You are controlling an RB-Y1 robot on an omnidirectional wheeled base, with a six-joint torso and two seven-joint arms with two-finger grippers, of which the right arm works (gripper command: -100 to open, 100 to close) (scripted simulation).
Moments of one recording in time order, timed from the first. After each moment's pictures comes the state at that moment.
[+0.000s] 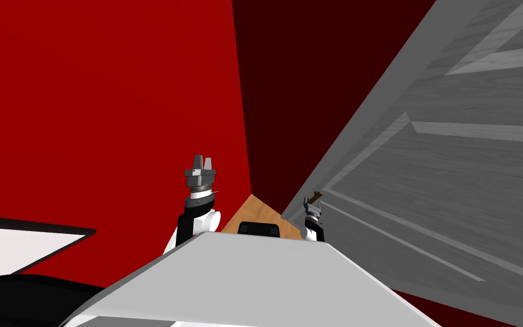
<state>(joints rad) 0.10 -0.29 0.14 -0.84 -0.86 -0.87 -1.25</state>
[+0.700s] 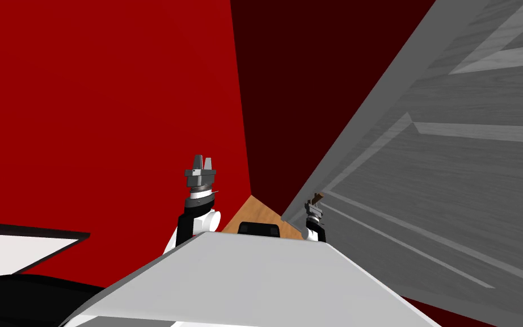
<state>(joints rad) 0.10 -0.31 0.14 -0.83 -0.86 -0.88 -1.27</state>
